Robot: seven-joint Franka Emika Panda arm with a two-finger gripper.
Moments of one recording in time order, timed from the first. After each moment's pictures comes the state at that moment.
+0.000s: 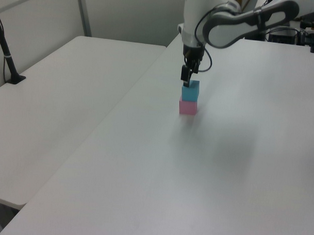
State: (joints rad) arm 0.07 0.46 0.02 -1.45 -0.17 2.03 0.18
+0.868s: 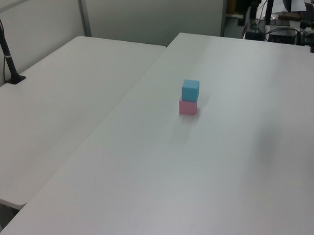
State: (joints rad) arm 0.01 -0.02 -0.02 -1.51 0.04 1.48 0.16
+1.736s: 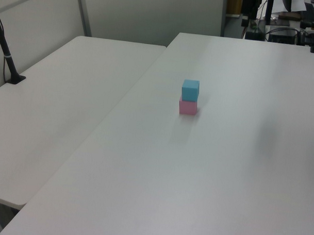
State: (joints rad) arm -0.03 -0.05 -0.03 -1.60 0.03 1.59 0.00
